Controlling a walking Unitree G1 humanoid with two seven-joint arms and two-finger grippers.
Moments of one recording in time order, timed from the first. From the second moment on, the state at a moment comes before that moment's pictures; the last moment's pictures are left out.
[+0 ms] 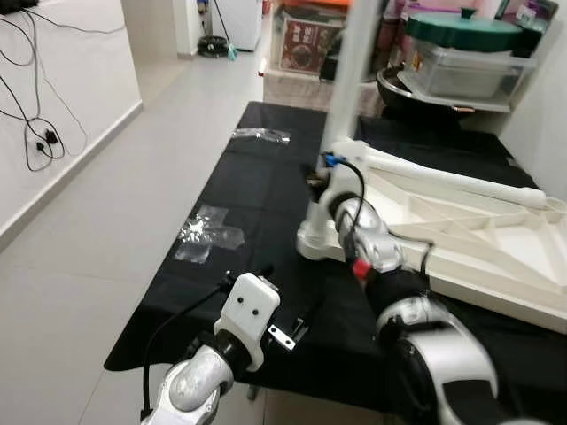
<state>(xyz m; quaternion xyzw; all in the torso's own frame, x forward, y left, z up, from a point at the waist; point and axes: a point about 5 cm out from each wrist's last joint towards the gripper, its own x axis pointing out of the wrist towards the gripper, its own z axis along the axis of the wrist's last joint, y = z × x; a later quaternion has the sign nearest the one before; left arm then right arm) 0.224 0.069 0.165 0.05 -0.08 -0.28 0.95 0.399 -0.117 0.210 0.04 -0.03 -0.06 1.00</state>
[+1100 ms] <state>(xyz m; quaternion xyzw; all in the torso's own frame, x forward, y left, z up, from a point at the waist) 0.225 0.069 0.167 0.05 -0.09 -0.28 0.95 0.366 -0.110 0.226 0.16 -0.05 0.58 0.80</state>
